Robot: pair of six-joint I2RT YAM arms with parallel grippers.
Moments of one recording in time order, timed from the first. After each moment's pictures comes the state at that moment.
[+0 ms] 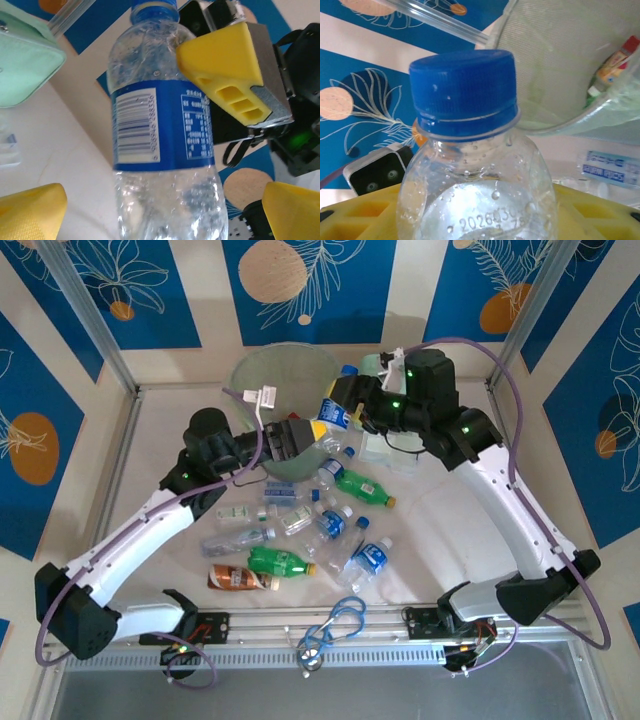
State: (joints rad) left arm -0.61 1.22 1.09 0.21 0.64 -0.95; right arm 0.52 1.37 1.66 -0.65 -0.42 0.98
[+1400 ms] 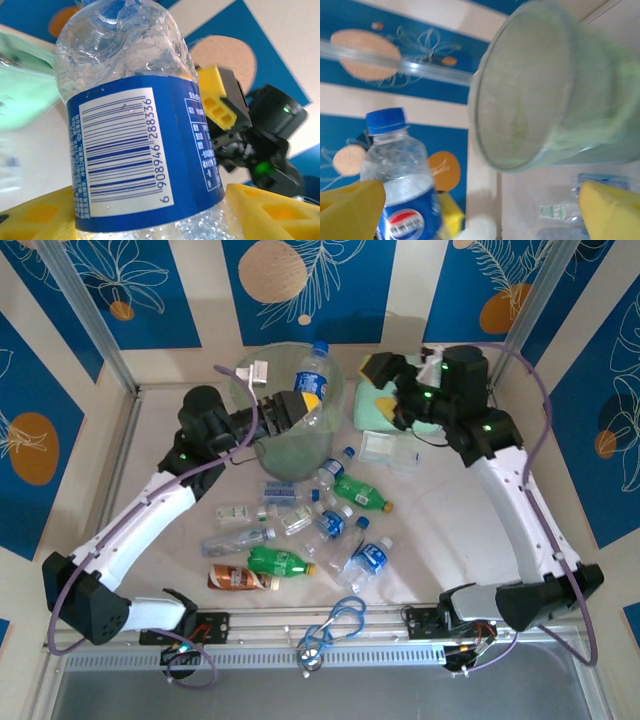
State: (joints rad) left arm -0.52 1.30 1.28 0.08 0.62 -0.95; right arm 0.29 1.29 1.57 -0.62 -0.47 1.07
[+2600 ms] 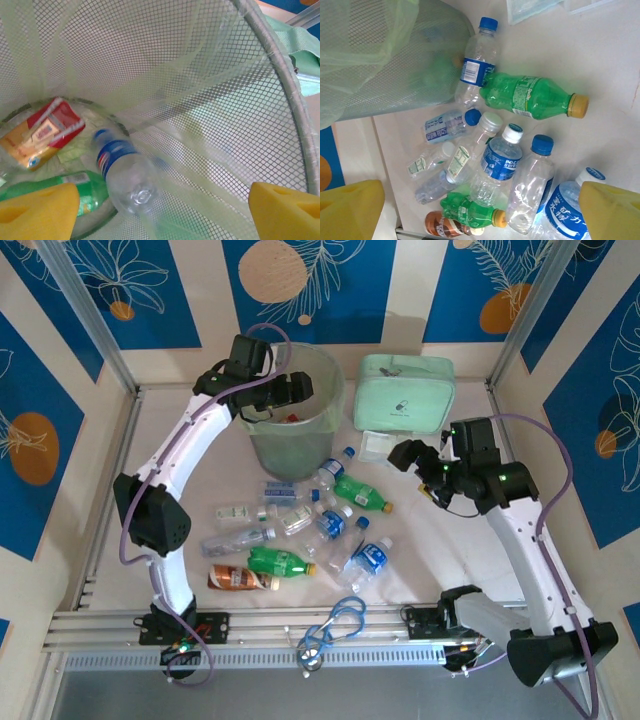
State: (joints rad) left arm -0.43 1.89 1.98 -0.79 0.24 -0.51; right arm 0.21 1.04 1.19 -1.03 -0.33 0.84
